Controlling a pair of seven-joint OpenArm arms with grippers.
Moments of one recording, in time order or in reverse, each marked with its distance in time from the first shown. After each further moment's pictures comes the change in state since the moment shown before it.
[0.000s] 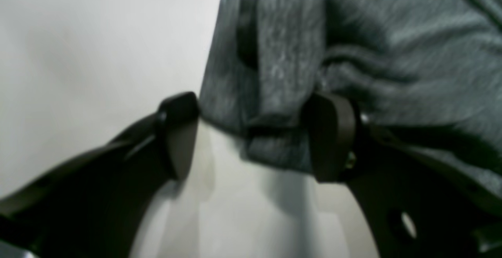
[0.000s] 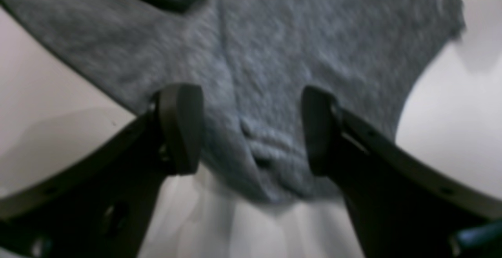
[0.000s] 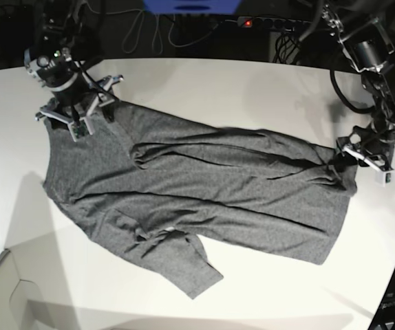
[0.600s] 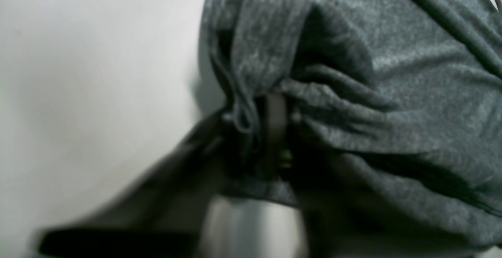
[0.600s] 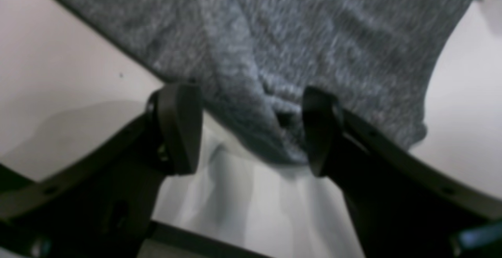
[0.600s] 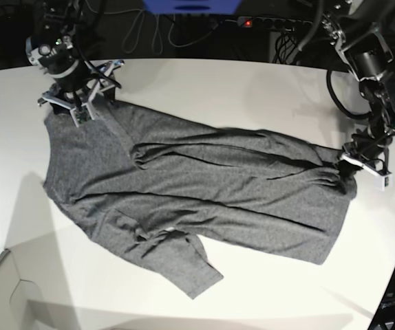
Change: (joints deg) left arm -3.9 -0.3 -0.2 -7.5 -3.6 -0.2 -1.1; right arm -3.0 0.1 -0.1 -0.9 0.1 0.2 0.1
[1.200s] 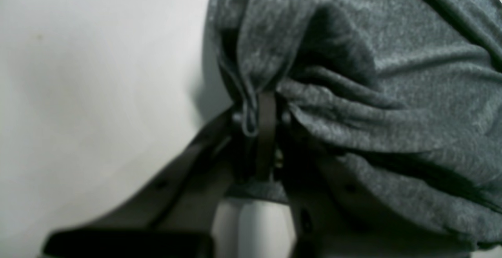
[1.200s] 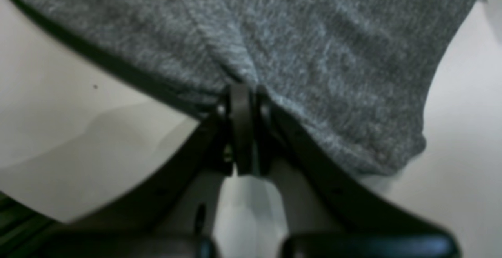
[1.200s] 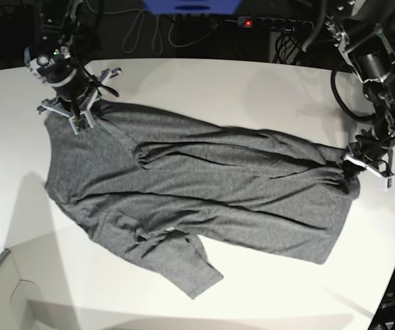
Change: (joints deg) left arm -0.2 -1.1 -0.1 0.3 0.7 0.0 0.9; right arm 3.0 1.7 -0.1 -3.6 0.1 0.2 0.1
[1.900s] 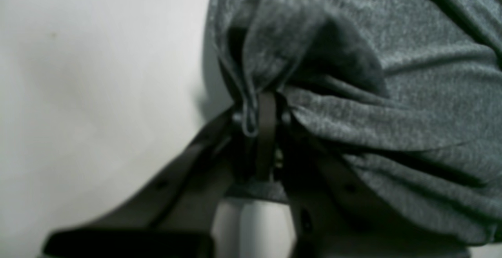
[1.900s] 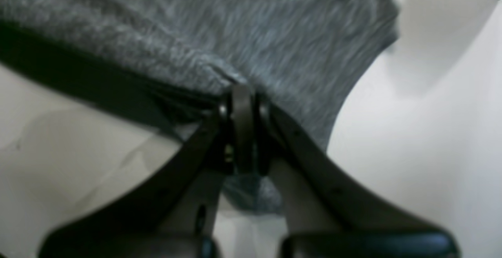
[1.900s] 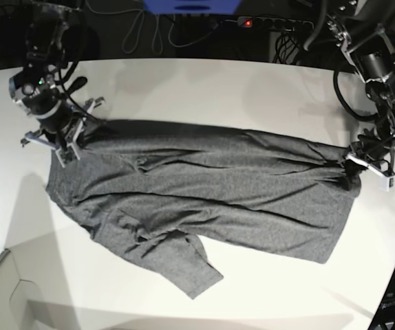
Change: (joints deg) left arm 0.1 -0.7 0.0 0.0 0.1 0.0 0.4; right arm 9.0 4.9 -0.3 -0.1 0.1 0.2 -4.7
